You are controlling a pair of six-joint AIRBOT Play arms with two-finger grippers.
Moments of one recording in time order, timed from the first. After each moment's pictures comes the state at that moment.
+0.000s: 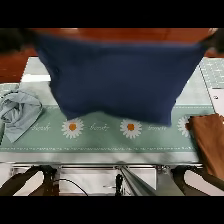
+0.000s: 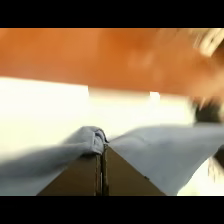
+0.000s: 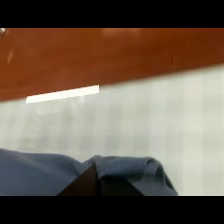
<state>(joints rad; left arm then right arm) 0.19 -1.03 1.45 0.53 -1.00 -1.22 -0.31 -1.17 1.62 -0.87 1.19 1.39</state>
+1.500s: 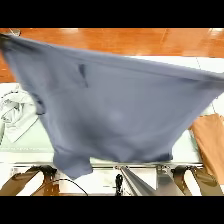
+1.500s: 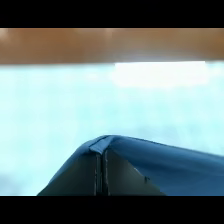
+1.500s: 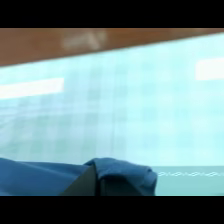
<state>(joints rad) 0.11 -0.99 1.50 1.17 -1.18 -1.41 -0.31 -0.64 1.24 -1.07 1.32 1.49</state>
